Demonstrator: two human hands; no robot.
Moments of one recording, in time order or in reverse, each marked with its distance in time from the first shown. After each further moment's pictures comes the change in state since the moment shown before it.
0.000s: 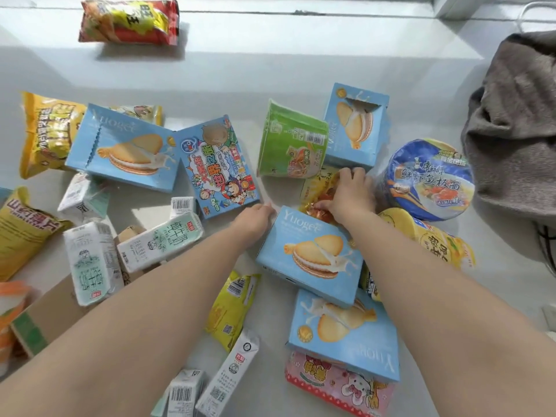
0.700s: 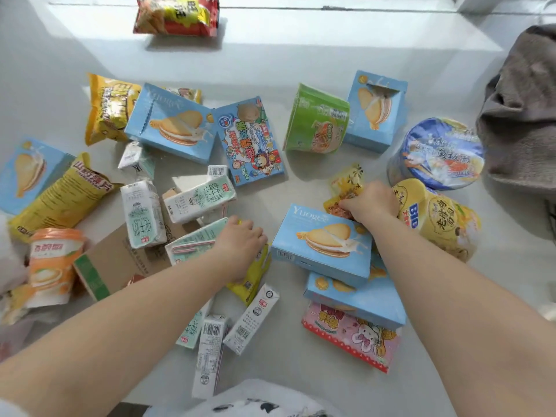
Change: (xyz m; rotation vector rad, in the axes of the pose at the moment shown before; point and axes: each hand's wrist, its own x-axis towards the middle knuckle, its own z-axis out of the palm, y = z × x) left_hand -0.093 -0.086 -0.003 1.558 -0.021 0.385; right_hand -0.082 0.006 -0.008 0.138 -0.056 0.166
